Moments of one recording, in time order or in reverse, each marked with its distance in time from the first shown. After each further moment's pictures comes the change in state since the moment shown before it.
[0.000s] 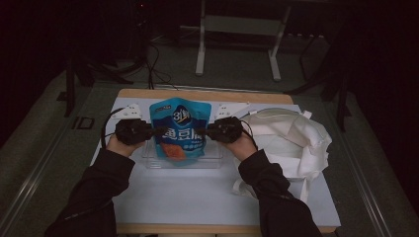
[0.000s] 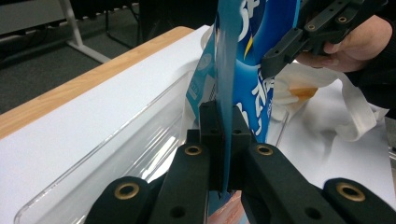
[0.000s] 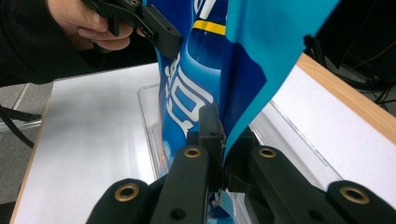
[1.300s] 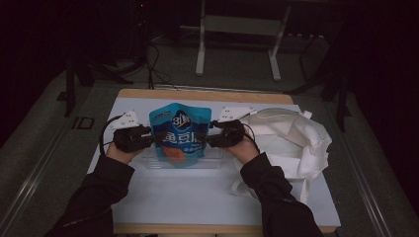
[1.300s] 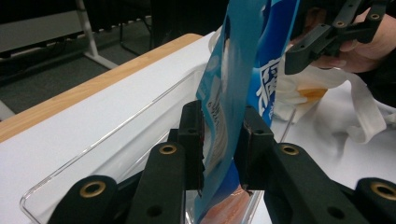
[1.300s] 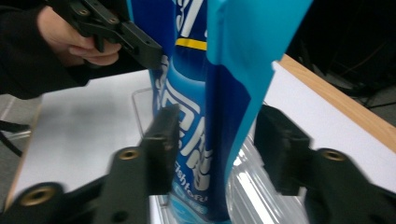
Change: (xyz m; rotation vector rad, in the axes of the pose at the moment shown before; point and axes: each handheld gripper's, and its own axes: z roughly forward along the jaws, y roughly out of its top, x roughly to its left) left arm -0.012 -0.016 -0.004 -0.053 0.056 0.014; right arm 0.004 -0.009 -0.004 -0.045 -0.047 -0.002
